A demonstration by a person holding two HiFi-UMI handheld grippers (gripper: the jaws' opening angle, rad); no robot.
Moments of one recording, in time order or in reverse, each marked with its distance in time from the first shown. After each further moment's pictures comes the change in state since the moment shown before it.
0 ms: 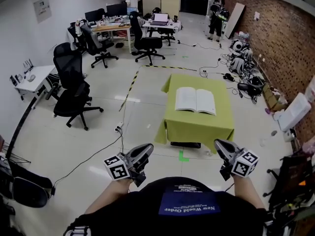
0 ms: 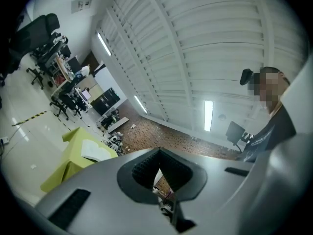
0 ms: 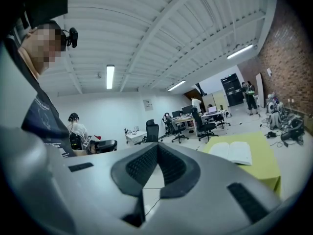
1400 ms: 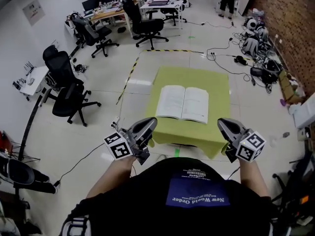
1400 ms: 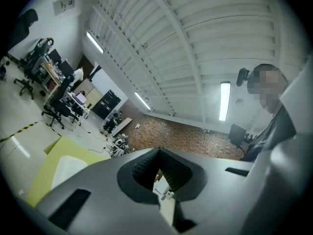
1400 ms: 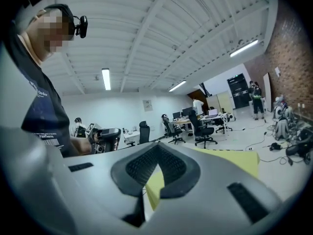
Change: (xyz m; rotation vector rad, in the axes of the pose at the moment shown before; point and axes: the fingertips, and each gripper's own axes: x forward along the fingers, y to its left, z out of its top) left arm 0.319 0.120 0.026 0.116 0.030 0.071; right arm 0.053 -0.315 0.071 -0.056 0.004 0.086
